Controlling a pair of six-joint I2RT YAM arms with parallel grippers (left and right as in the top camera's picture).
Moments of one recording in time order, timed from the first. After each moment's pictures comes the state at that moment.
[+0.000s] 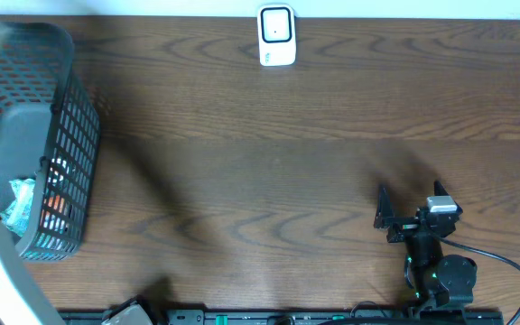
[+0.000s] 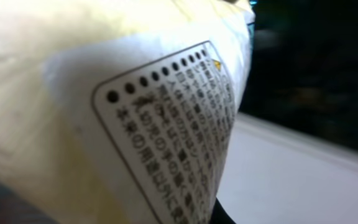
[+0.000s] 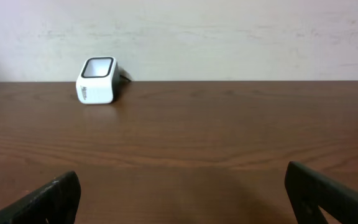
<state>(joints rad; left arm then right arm) 0.57 1.23 1.65 -0.42 0.44 -0.31 0.04 0.01 0.01 -0.07 -0.04 0.02</state>
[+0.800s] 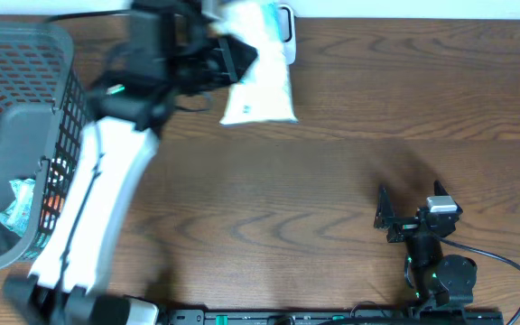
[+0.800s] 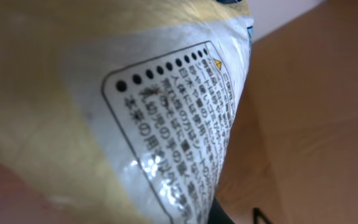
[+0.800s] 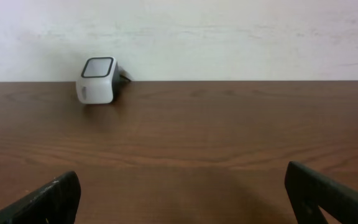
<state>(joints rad) -0.28 1.60 1.65 -0.65 0.57 -0.57 0.04 0.01 0.01 -0.07 -0.04 0.02</state>
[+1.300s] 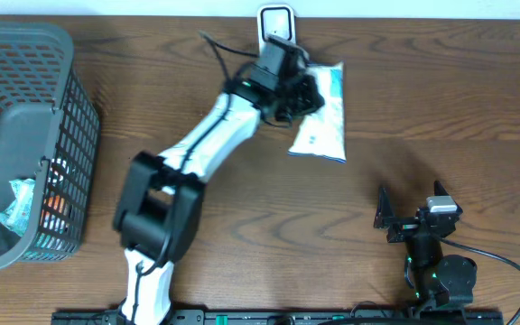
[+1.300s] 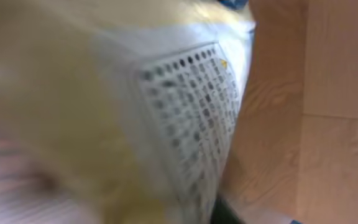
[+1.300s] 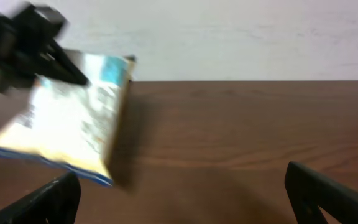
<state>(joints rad) -0.53 2.10 1.65 -0.36 0.51 -0.80 0.04 0.01 0.01 -0.07 -0.04 0.02</state>
